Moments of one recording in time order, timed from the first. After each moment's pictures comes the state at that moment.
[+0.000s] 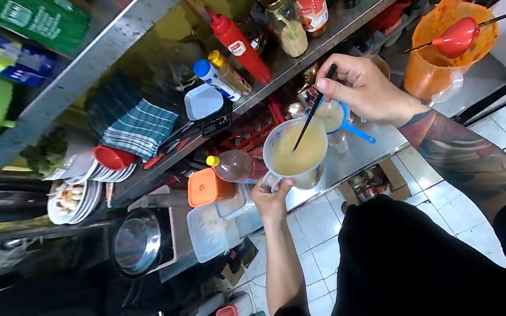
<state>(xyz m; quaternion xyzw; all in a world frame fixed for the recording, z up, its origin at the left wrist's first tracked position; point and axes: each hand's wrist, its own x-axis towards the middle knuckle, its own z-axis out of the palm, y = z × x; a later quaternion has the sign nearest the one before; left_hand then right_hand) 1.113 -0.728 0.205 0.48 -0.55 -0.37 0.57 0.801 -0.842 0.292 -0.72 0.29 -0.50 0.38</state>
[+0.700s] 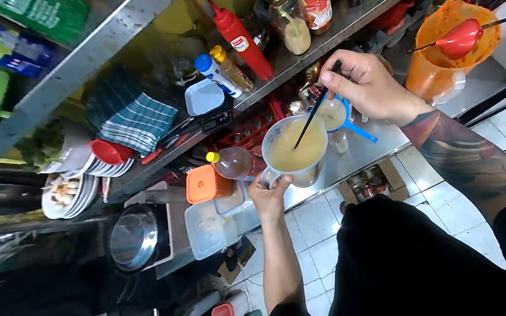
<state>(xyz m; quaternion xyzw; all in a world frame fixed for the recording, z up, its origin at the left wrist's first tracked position) 1.118 -0.731 0.208 0.49 -0.55 -0.36 0.57 0.803 -0.840 0.296 -0.72 0.30 -0.50 0.38</state>
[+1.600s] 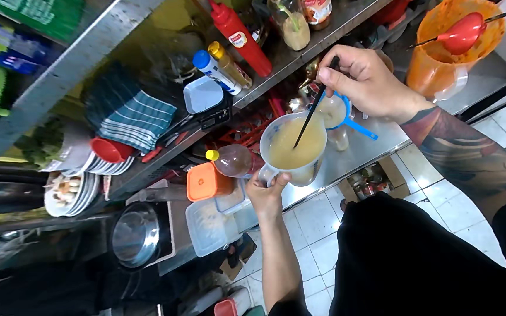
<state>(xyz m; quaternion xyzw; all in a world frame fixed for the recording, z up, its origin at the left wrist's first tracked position) 1.119 -0.730 0.215 0.50 -0.57 -0.35 0.56 0.804 -0.839 0.296 -0.72 0.29 -0.51 0.38</state>
